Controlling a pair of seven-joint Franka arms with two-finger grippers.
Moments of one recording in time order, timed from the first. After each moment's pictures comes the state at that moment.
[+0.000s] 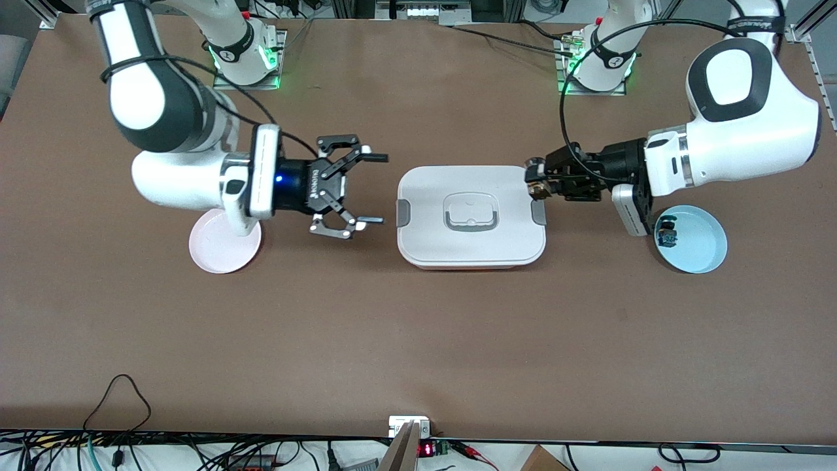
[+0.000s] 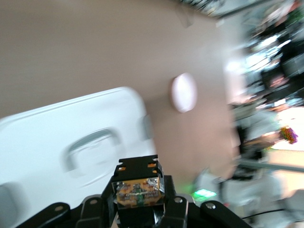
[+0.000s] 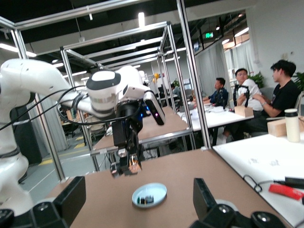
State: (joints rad) left arm 0.23 0.12 -0.44 -1.84 -0.80 1.90 0.37; right arm 0.51 0.35 -0.19 -1.67 1.73 1.88 -1.78
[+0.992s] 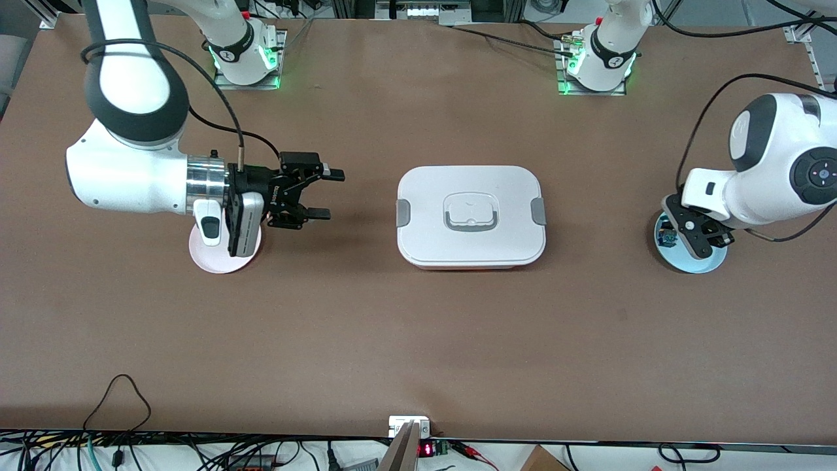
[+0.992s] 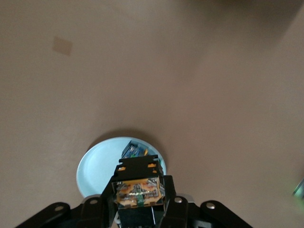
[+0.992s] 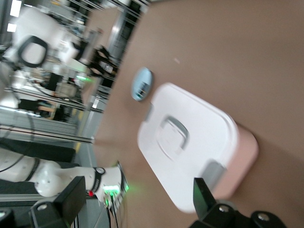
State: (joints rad) left arm 0.43 0.26 -0.43 -1.84 0.26 1.86 1.07; right arm 0.49 0.31 -0.24 -1.66 1.10 1.82 -0.59
